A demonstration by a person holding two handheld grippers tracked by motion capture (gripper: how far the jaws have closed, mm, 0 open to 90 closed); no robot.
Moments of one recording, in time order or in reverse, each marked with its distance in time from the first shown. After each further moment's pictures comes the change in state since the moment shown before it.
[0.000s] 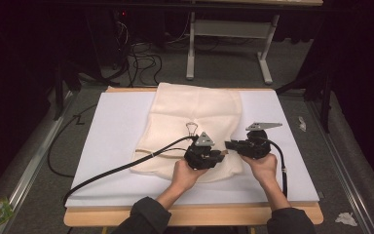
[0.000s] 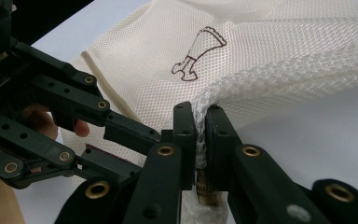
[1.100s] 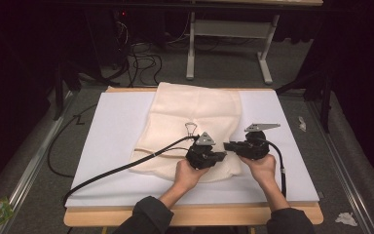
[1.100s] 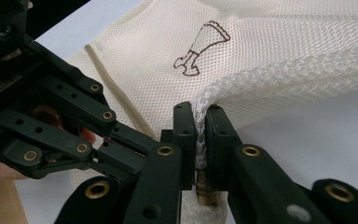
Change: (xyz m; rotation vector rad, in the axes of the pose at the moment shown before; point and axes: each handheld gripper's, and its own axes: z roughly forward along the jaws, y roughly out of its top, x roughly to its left) left arm 0.002 0.000 0.004 -0.006 -0.040 -0.015; right arm 0.000 -0.003 0.004 0.010 0.014 -0.001
